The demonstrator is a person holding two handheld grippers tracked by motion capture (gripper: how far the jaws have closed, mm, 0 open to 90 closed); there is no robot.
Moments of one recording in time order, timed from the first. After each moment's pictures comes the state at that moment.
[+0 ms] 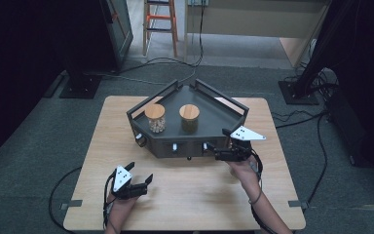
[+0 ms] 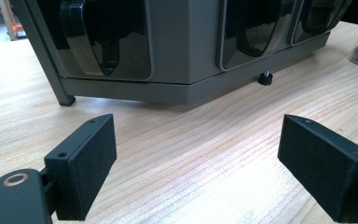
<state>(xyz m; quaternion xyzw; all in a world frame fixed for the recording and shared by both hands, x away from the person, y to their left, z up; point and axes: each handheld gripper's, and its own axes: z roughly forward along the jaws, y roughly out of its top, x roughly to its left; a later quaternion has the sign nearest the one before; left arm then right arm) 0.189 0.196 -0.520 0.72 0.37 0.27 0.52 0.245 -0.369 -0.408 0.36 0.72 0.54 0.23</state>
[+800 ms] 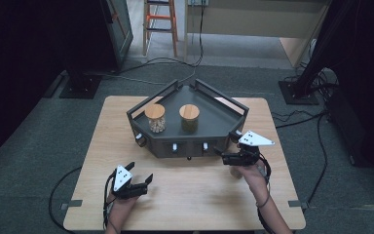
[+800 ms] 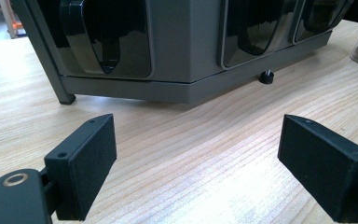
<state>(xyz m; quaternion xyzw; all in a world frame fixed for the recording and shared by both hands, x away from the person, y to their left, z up) 0.189 0.196 -0.519 0.73 0.37 0.27 0.51 0.236 -0.392 -0.416 0.34 0.73 0.54 0.24</state>
